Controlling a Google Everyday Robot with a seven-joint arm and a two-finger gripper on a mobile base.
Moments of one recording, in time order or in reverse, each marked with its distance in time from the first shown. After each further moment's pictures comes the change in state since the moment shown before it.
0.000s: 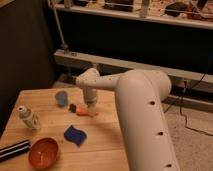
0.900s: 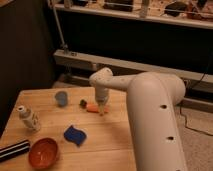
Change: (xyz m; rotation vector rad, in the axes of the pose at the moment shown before) arm 0.068 -0.021 -0.001 0.010 -0.031 0.158
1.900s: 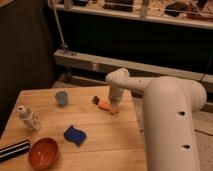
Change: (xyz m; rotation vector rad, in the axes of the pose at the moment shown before) arm 0.075 -0.022 0.002 0.019 -0.042 0.181
